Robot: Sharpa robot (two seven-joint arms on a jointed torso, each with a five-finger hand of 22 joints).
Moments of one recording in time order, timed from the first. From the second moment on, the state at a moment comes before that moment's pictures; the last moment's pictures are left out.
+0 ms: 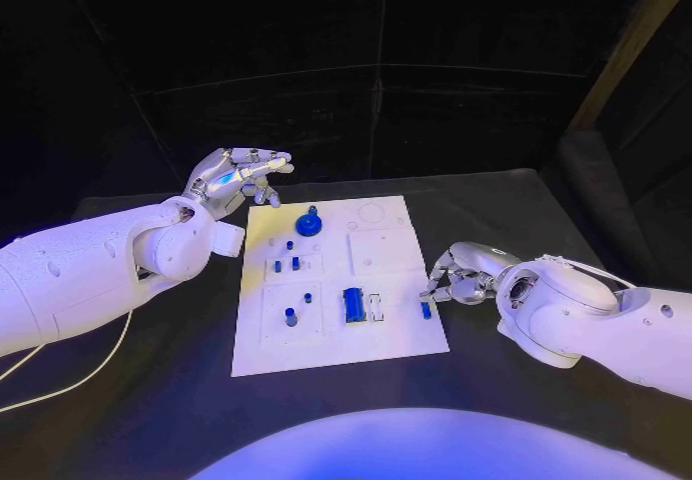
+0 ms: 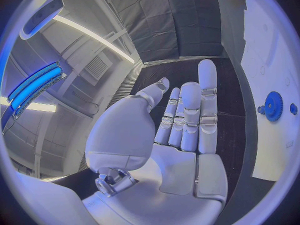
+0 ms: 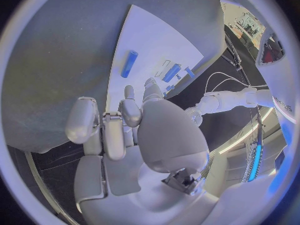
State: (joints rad) left arm 1.21 -0.76 -0.14 1.29 0.00 -0.05 0.51; left_hand 1.22 -0.06 0.38 -0.07 0.09 1.02 0.18 0.13 0.07 1.08 0.11 0.18 0.07 1.27 0.02 1.11 0.43 0.16 1.32 0.11 0.59 0.45; right arm 0.98 -1.08 -0.05 1.87 -1.47 -0.33 -0.52; right_hand 1.36 0.05 -0.26 0.20 0.27 0.99 0.09 0.32 0.25 1.39 0.01 1.11 1.19 1.47 -0.06 1.49 1.31 0.10 1.38 0.04 1.30 1.12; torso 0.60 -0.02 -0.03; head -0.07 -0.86
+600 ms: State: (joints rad) left arm 1.21 -0.77 -0.14 1.29 0.00 -0.05 0.51; left_hand 1.22 -0.05 0.37 -0.06 0.09 1.02 0.18 0.13 0.07 1.08 0.11 0.19 0.07 1.26 0.02 1.11 0.43 0.16 1.32 0.11 0.59 0.45; right arm 0.97 -1.04 -0.05 1.83 -1.53 -0.25 -0.57; right_hand 1.35 0.04 -0.29 0.22 0.26 1.02 0.08 0.31 0.25 1.39 0.01 1.09 1.18 1.47 -0.06 1.49 1.31 0.10 1.38 0.04 1.30 1.11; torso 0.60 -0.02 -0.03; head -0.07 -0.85
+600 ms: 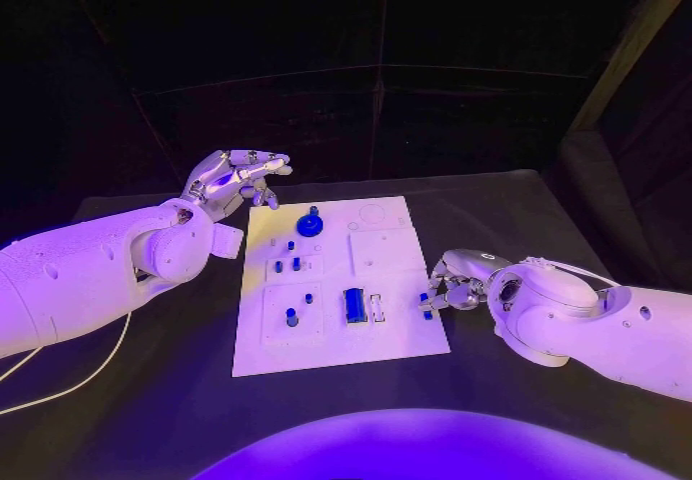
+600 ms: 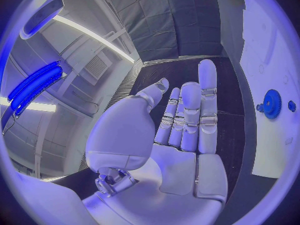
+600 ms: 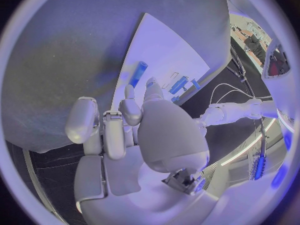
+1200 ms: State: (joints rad) left arm 1.21 -0.77 -0.14 1.29 0.00 -0.05 0.51; left_hand 1.21 -0.05 0.37 -0.06 0.09 1.02 0.19 0.13 0.07 1.08 0.11 0.19 0.07 1.26 0.02 1.11 0.43 0.16 1.32 0.11 0.59 0.45; right arm 0.95 -1.00 -0.05 1.80 -1.56 -0.21 -0.60; right_hand 1.37 0.06 -0.28 0.20 0.29 1.03 0.08 0.32 0.26 1.38 0.01 1.09 1.18 1.47 -0.06 1.48 1.31 0.10 1.38 0.04 1.30 1.11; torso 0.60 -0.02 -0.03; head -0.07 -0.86
